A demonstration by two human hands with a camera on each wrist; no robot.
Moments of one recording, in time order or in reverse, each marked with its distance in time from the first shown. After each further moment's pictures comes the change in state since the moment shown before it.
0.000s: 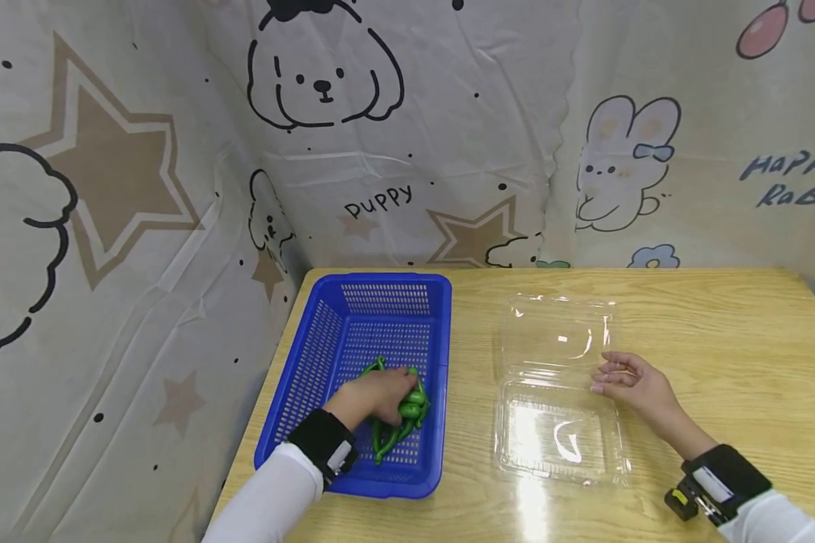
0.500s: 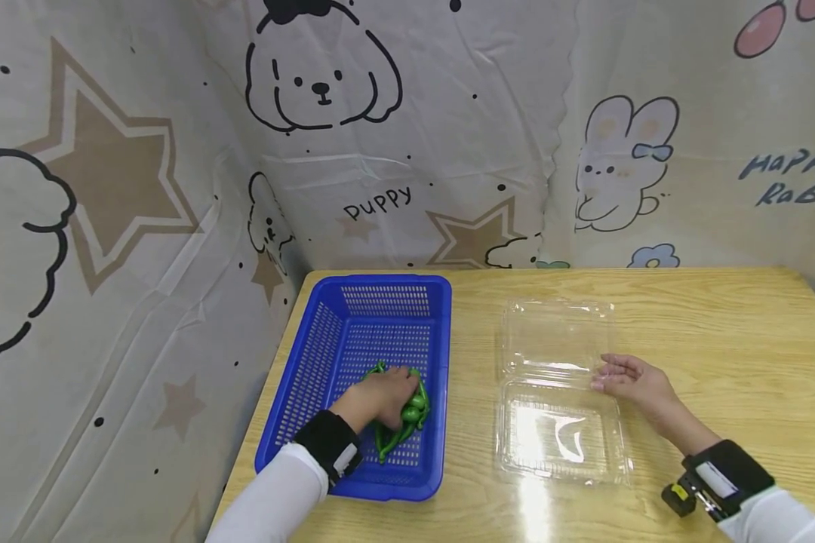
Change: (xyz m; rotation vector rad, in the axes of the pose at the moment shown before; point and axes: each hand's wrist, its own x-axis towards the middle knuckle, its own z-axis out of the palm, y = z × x) left_hand 0.004 0.006 0.002 0.071 -0.044 -0.076; right_hand 0.004 -0.007 -0.004 0.040 -0.052 0.150
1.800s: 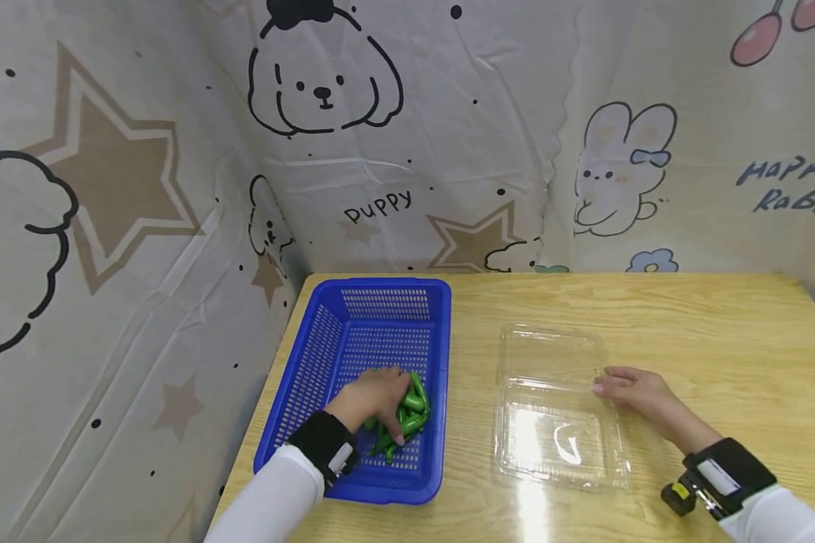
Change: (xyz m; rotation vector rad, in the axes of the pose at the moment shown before) left_hand -0.007 0.000 -0.008 -0.043 -0.008 -0.104; right_hand -0.001 -0.011 -0.004 -0.148 -0.114 0.174
